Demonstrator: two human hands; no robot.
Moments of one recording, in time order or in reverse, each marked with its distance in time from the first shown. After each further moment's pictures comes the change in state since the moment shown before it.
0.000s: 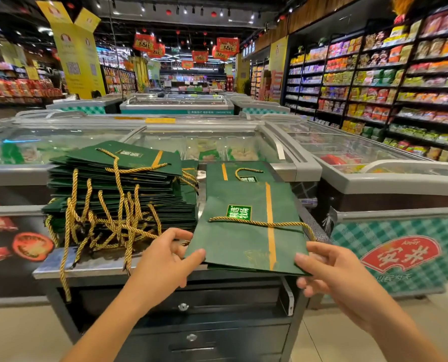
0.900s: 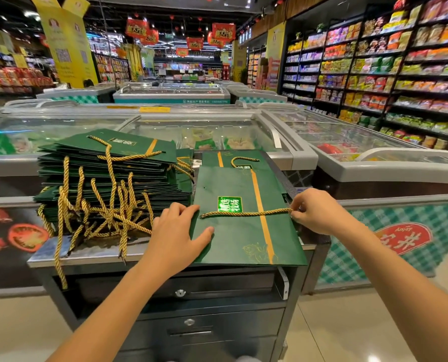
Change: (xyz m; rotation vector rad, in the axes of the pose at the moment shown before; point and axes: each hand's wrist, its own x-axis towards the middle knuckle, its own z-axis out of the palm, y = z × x) left_hand 0.049 -0.019 0.024 0.665 0.104 0.276; right_hand 0.113 -0.028 -0.027 -1.385 0.105 -0.251
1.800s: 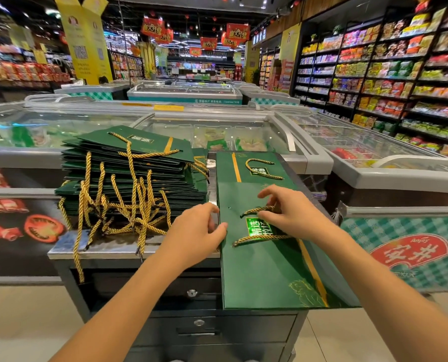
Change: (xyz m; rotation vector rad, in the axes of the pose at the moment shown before) left_hand 0.008 0.006 -0.010 -0.225 -0.003 0.069; right_hand 0.009 -0.066 0.017 0.302 0.022 -0.249
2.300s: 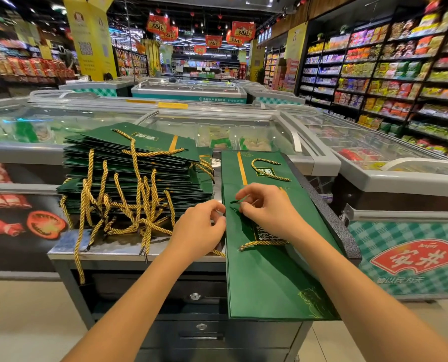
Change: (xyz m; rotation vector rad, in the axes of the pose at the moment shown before) left_hand 0.021 -0.019 0.016 -0.098 0.057 -0.097; right_hand 0.028 -0.030 0.037 0.308 0.085 -0.023
